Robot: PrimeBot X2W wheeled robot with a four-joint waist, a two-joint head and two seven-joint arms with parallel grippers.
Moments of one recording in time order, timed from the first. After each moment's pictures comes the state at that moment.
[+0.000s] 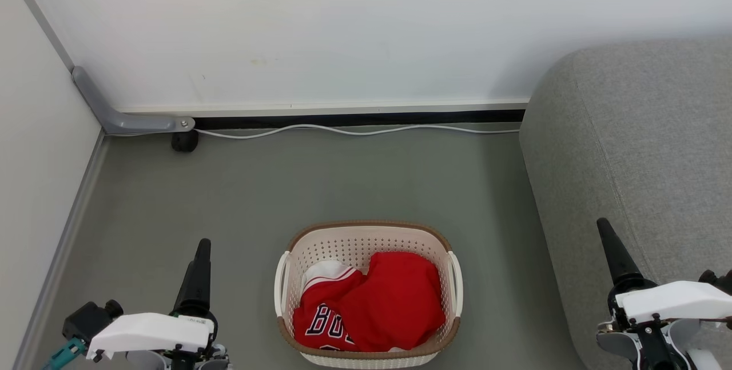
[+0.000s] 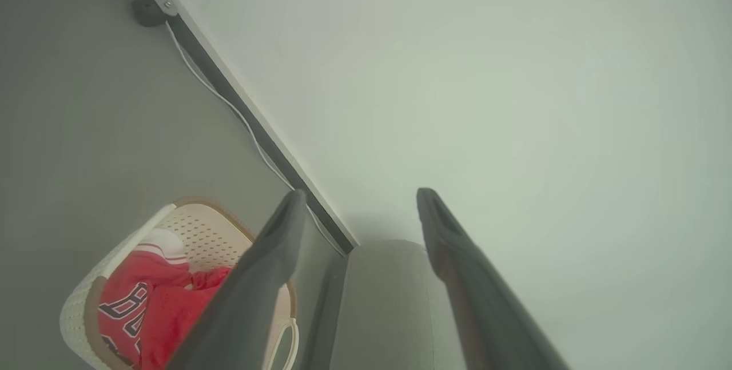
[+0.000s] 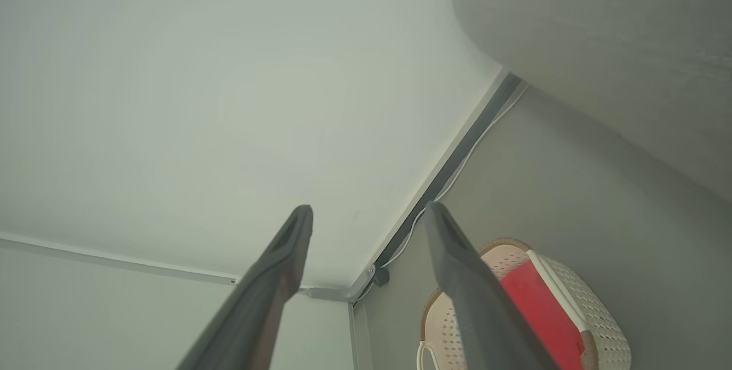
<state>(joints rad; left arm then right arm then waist) -0.08 0.03 0.00 0.36 -1.19 -0.12 -0.02 -0.16 -0.10 0.03 0.39 1.28 0.12 -0.01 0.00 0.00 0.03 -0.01</state>
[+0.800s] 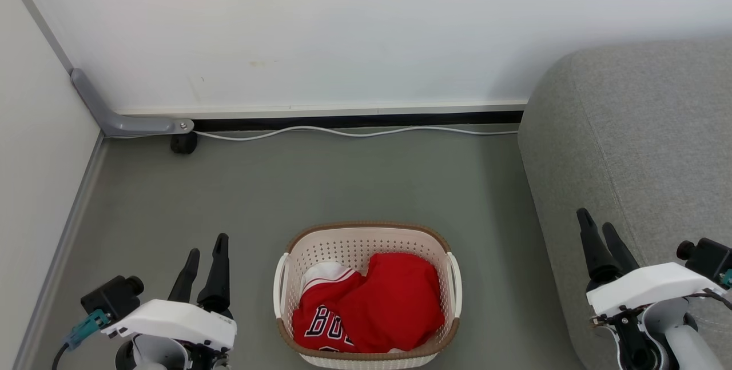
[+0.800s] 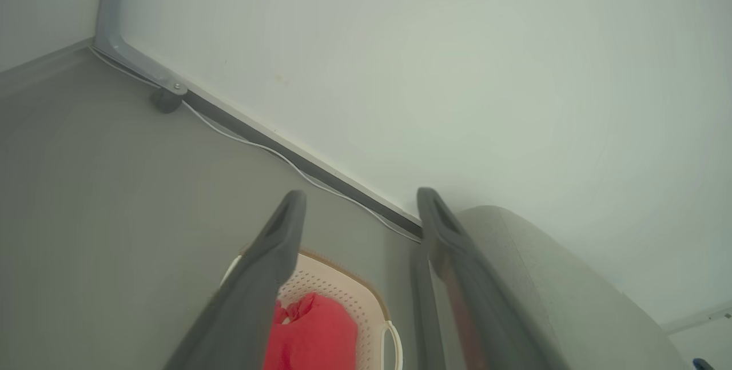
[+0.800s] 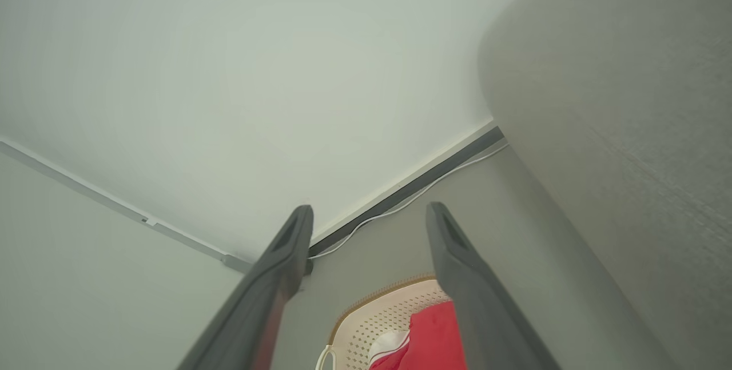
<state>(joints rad) -0.13 0.04 -0.03 0.42 -0.77 -0.11 -0.09 -0.23 -0.13 0.12 0.45 0.91 0.12 -0.08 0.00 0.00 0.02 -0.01</state>
